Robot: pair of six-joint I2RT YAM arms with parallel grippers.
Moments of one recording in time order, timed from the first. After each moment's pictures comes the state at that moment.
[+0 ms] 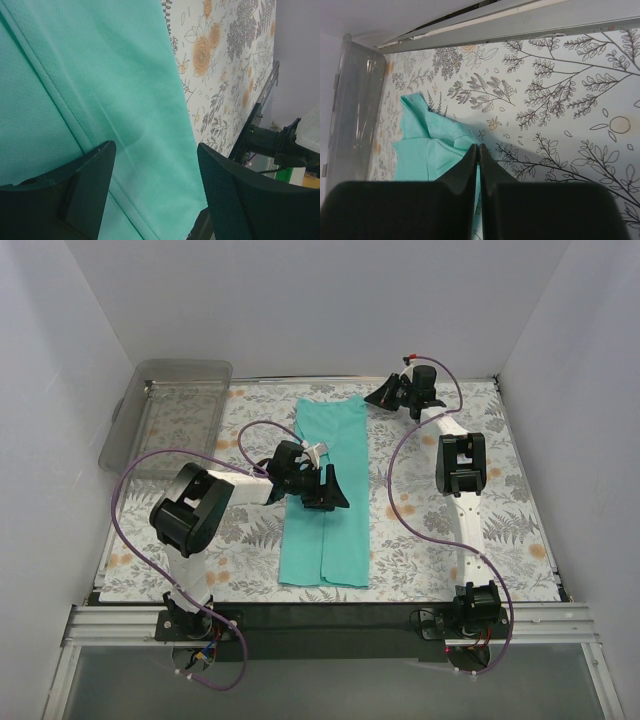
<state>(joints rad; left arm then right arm) -0.57 1.91 0.98 0.19 0.66 -0.62 0.12 2.76 2.29 0.07 -0.67 0.69</state>
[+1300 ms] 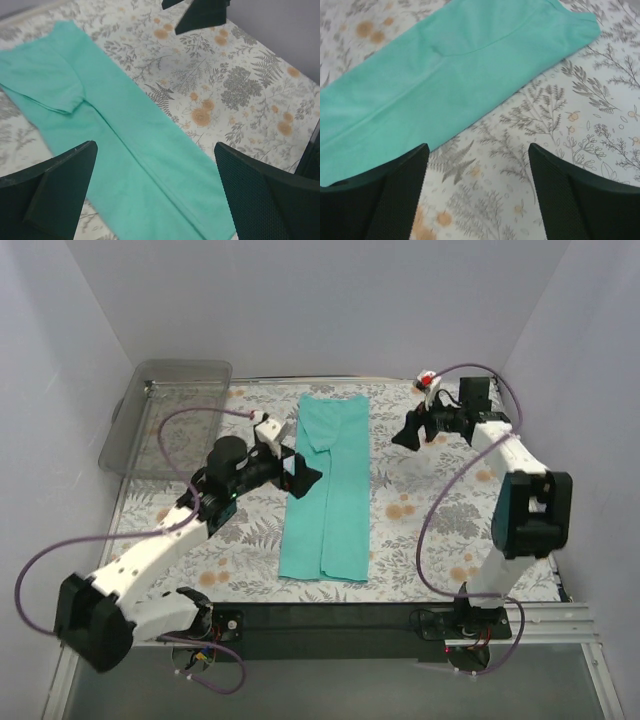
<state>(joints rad) -0.57 1.23 0.89 0.08 0.32 -0.18 0.03 1.86 1.41 -0.28 -0.86 -0.34</state>
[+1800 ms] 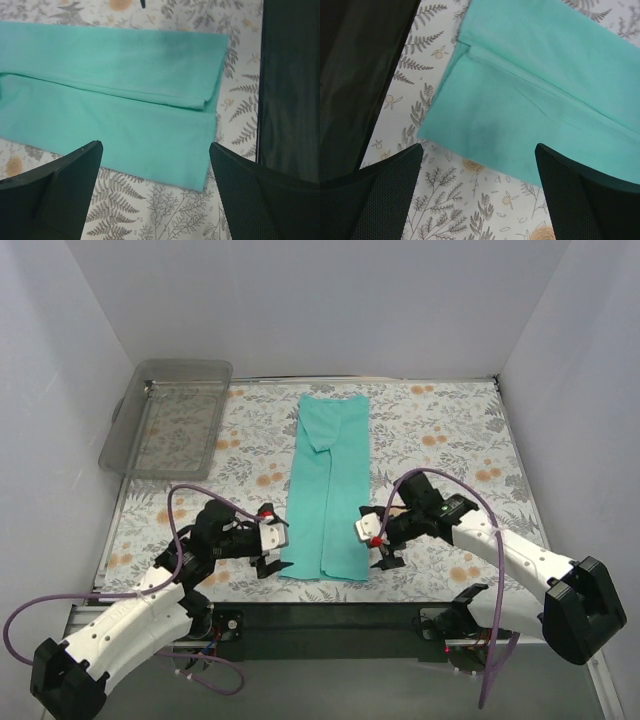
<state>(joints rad) -0.60 0.67 0.43 -0.24 0.63 0.53 0.62 1.14 0.71 -0.63 -0.83 -1.15</state>
